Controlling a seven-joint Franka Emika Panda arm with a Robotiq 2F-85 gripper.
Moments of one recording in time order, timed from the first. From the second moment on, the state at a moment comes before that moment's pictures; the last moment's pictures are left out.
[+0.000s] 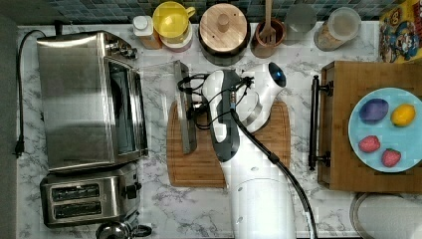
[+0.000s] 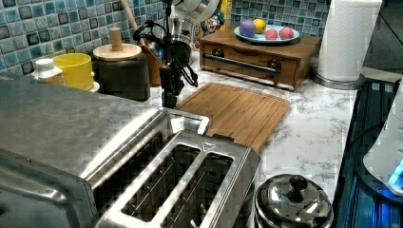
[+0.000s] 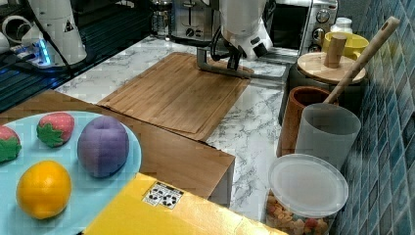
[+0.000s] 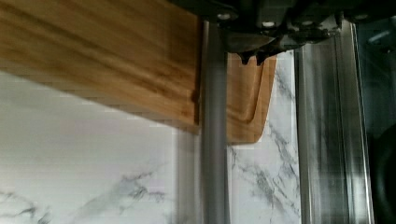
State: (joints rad) arm -0.19 0.55 0.12 -1.90 0.69 0.45 -1.49
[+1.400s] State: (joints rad) arm -0.19 0.44 0.14 -1.94 0.73 0.42 -1.41
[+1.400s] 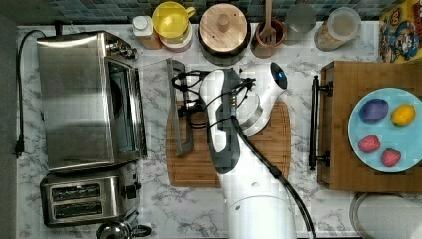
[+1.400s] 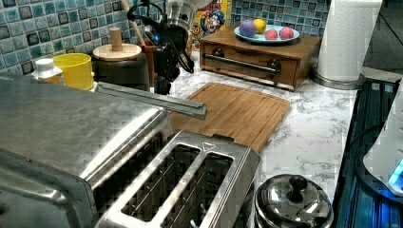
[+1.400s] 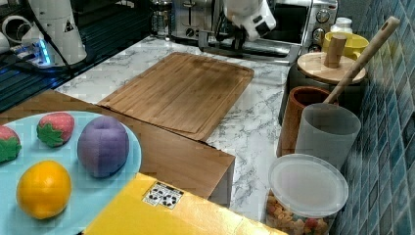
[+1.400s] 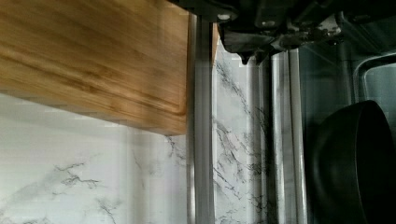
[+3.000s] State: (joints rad) arm 0.15 0.27 0.17 -1.89 -0.01 0.57 -0.68
